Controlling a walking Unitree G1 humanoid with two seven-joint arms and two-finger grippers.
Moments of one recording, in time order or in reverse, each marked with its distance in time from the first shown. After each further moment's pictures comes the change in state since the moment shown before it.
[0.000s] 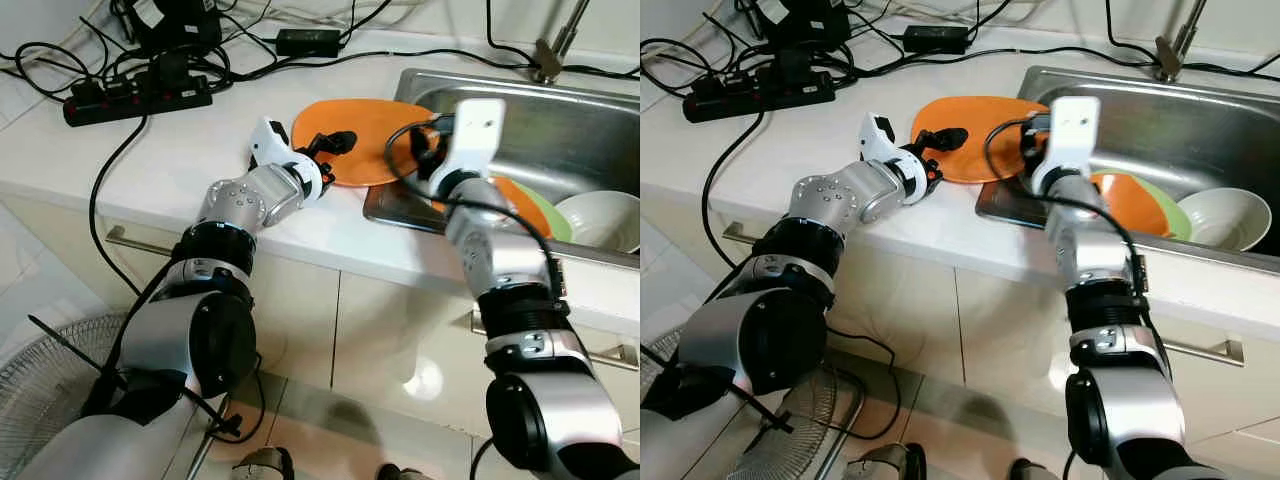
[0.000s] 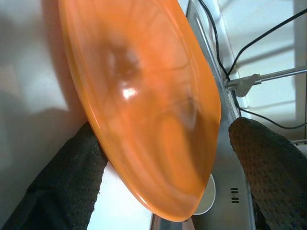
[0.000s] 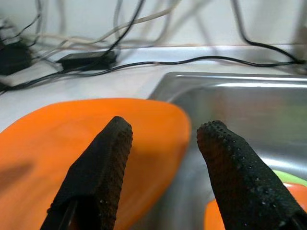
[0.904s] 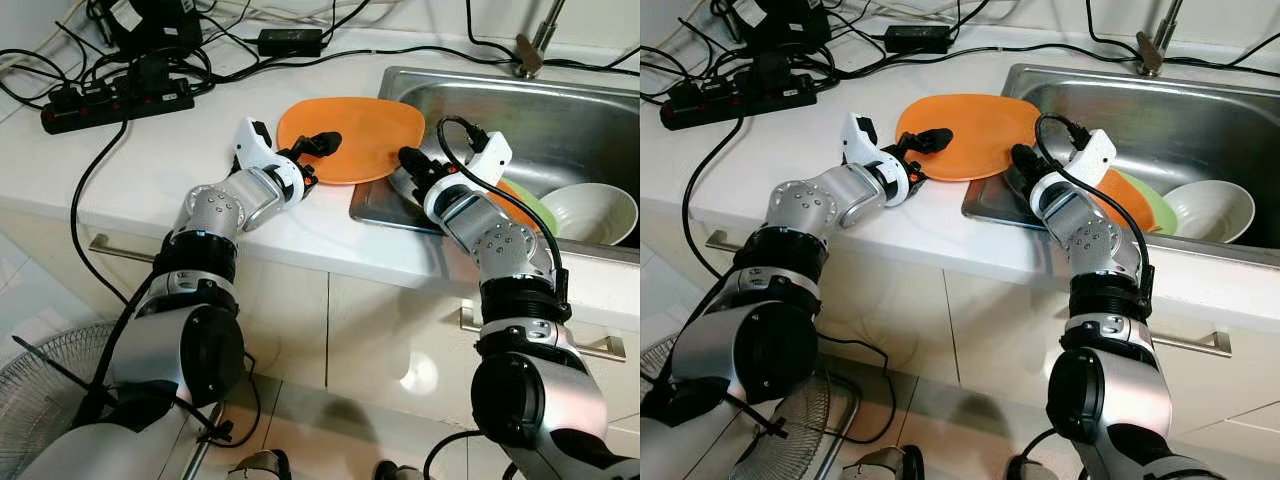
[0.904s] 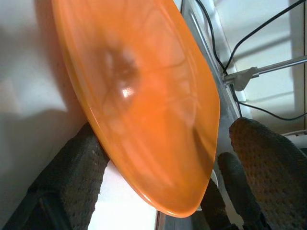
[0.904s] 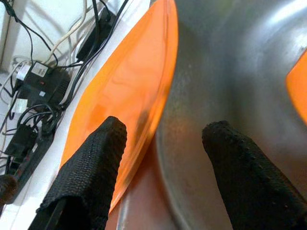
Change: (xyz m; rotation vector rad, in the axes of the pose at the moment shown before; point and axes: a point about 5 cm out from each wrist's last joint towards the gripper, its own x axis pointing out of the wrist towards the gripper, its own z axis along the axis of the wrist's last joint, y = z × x) left arm -0.012 0.012 0.012 0.032 -0.016 -0.021; right arm 0.000 0.006 -0.034 0.753 0.301 0.064
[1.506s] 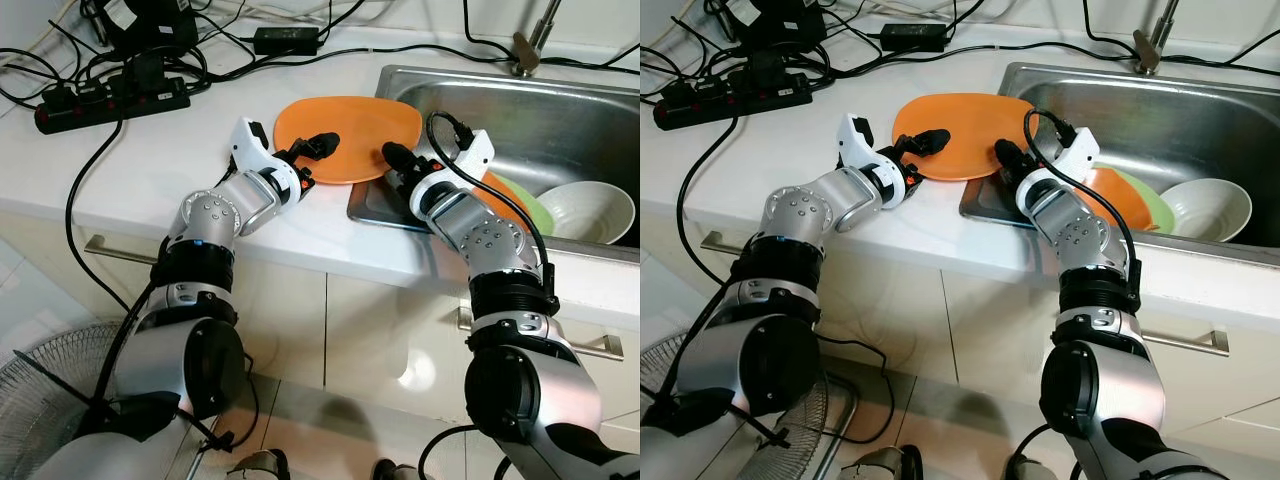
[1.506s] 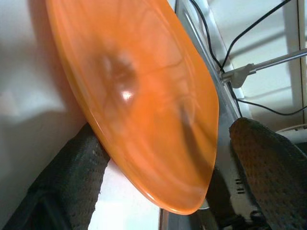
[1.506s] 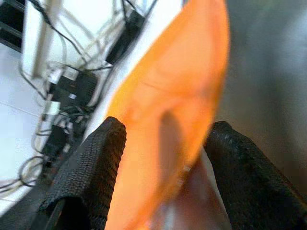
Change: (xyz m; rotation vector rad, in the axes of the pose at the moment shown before) left arm -0.005 0.001 -0.002 0.040 -0.007 -0.025; right arm 0.006 0.019 -0.005 0.060 -0.008 0.123
